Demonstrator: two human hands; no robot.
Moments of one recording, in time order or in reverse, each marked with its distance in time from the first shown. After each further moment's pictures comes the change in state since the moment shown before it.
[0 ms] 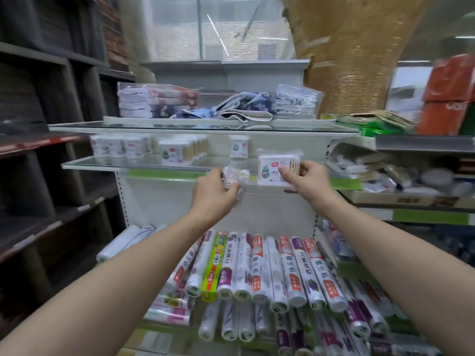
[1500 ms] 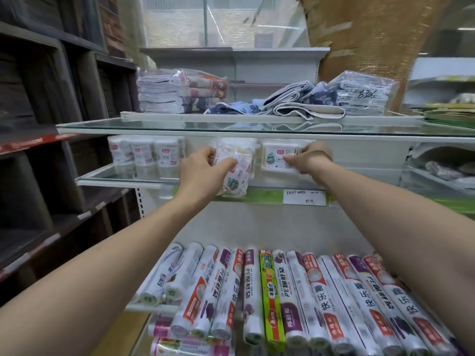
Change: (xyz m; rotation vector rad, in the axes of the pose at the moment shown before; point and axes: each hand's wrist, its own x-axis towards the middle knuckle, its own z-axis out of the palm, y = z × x) left_hand 0.164 -0.164 -0.089 -0.306 0.023 -0.020; right_hand 0.163 -0.019 0.217 -0.487 0.143 0.335
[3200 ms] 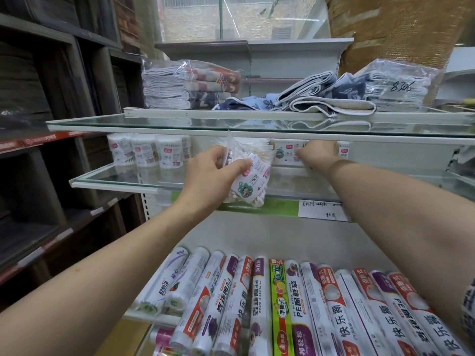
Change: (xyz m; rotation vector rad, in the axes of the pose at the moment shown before) left_hand 0.018 -0.012 0.017 -0.168 -0.083 0.024; right_hand 0.079 -0.007 0.041 -0.618 -0.009 -0.172
